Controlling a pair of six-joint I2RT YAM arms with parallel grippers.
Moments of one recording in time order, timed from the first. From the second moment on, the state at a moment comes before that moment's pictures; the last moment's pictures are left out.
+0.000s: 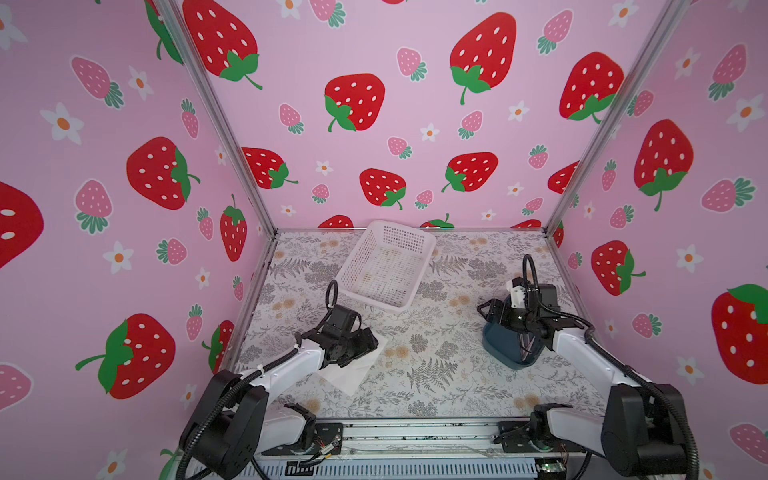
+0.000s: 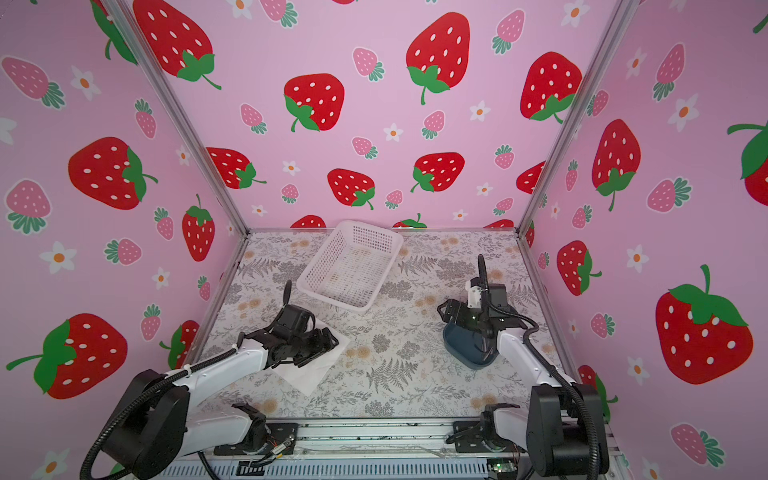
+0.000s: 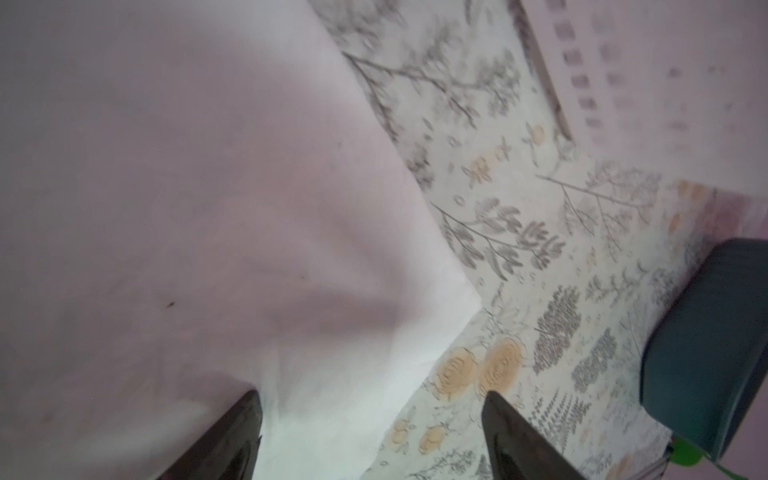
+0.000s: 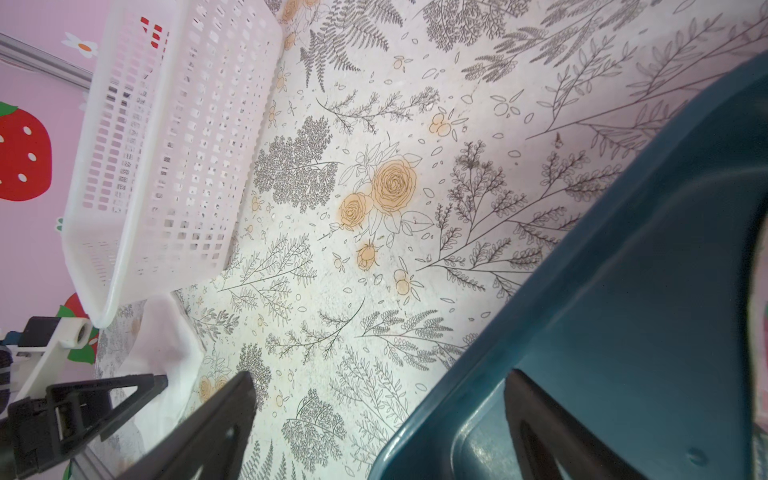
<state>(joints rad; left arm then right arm) -0.51 1.27 0.53 -0.31 0.22 -0.88 0.15 1.21 0.62 -0.26 -0.46 0.37</state>
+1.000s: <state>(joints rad) -0.59 1.00 0.60 -0.58 0.02 -0.86 0.74 1.25 0.63 -0.21 -0.32 0.57</state>
